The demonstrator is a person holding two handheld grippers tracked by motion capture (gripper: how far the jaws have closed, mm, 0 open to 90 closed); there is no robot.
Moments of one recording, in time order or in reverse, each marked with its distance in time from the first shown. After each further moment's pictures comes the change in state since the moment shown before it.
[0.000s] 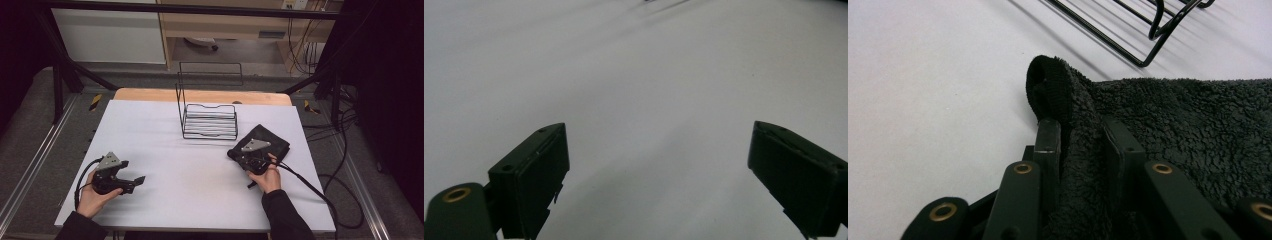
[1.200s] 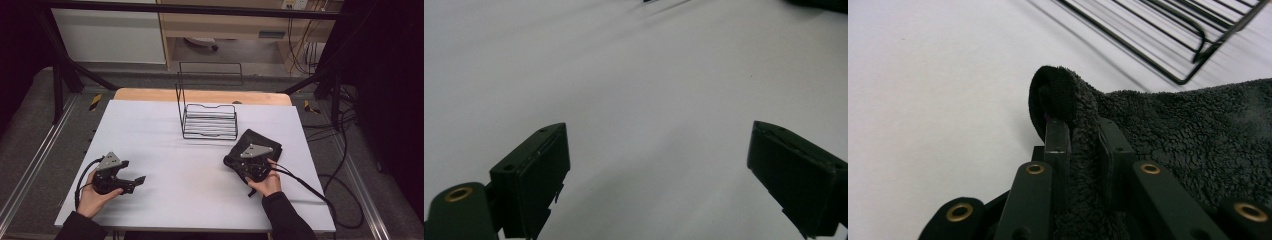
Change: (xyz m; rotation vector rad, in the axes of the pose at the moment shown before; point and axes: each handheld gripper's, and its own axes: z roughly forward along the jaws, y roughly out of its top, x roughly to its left) left arm -0.001 0.001 0.000 0.000 0.000 0.005; right arm 0.025 0.004 -0.027 -0.052 0.100 -0.005
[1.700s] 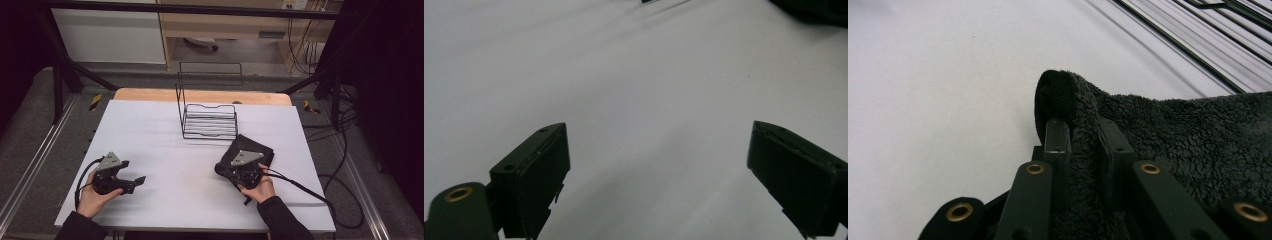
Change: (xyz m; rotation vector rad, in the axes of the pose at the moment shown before) left arm -0.001 0.000 -0.001 0.001 -0.001 0.005; right arm 0.029 0.006 0.002 0.004 0.094 -0.063
